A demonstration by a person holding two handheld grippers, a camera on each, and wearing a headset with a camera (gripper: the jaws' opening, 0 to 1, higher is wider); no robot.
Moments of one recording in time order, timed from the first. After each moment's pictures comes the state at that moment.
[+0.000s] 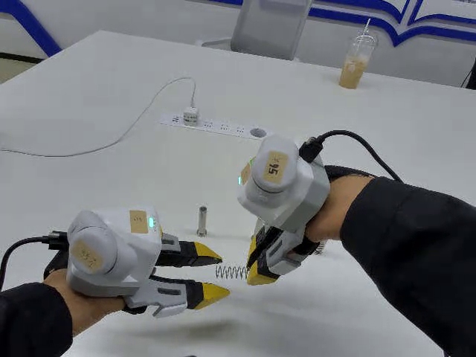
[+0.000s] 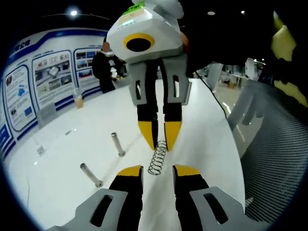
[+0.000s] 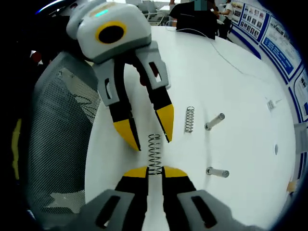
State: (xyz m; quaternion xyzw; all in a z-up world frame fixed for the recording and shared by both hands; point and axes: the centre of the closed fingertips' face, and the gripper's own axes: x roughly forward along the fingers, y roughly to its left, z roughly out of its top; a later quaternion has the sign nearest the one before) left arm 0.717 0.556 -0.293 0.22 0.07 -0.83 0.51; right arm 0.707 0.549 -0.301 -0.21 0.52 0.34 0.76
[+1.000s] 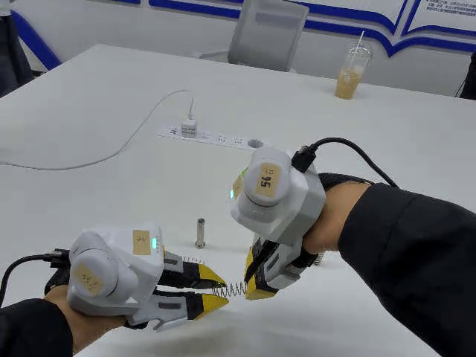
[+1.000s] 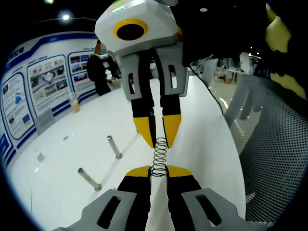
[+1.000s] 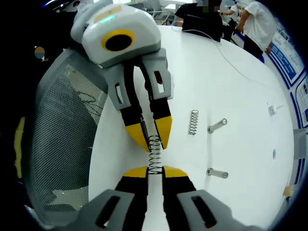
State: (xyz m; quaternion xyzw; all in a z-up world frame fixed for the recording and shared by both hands) left arm 0.712 0.556 -0.293 0.23 0.06 -0.83 0.50; right arm 0.702 0.554 -0.291 -0.23 0.52 0.34 0.75
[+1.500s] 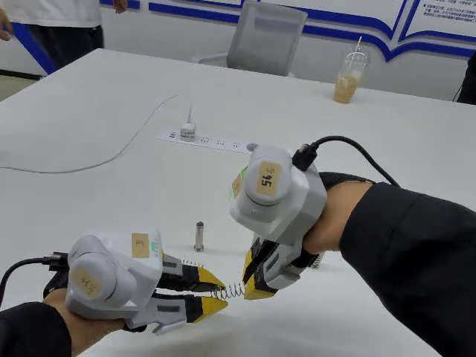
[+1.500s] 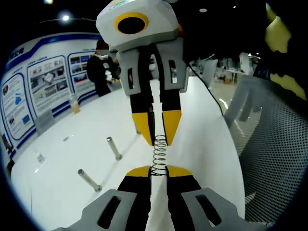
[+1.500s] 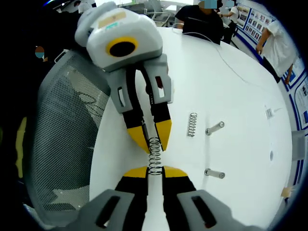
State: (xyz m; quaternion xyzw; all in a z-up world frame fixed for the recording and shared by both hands) left arm 0.710 0.556 -0.291 0.23 0.05 -0.83 0.50; right arm 0.702 0.556 -0.281 -0.23 0.52 0.34 0.75
